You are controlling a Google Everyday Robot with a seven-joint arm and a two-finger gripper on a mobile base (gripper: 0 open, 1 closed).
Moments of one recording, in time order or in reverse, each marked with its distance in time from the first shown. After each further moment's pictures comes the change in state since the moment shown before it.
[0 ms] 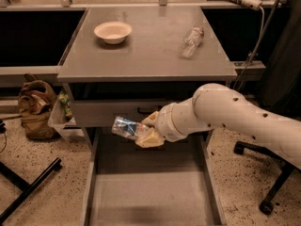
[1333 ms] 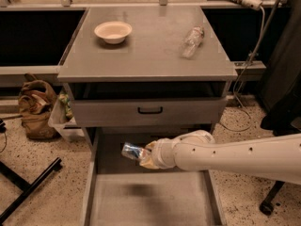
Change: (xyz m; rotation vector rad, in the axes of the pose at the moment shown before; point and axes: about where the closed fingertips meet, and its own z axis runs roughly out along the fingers) arm 0.127 0.006 0.135 0.142 0.132 0.015
